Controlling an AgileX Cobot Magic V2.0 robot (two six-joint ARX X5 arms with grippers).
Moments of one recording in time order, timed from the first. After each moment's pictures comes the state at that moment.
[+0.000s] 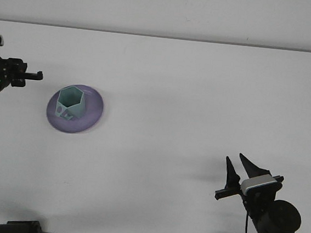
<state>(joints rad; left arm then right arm) 0.11 1.39 2.04 -1.11 0.14 0.04 0.31 0.33 0.49 -0.29 -0.02 0.03</state>
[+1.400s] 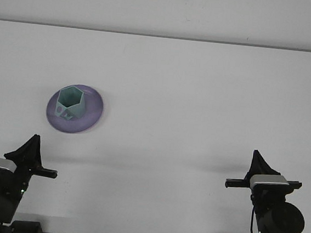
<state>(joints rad) 0.04 0.20 0.51 -0.19 0.12 -0.04 0.30 0.33 0.49 -0.22 0.25 -0.02</state>
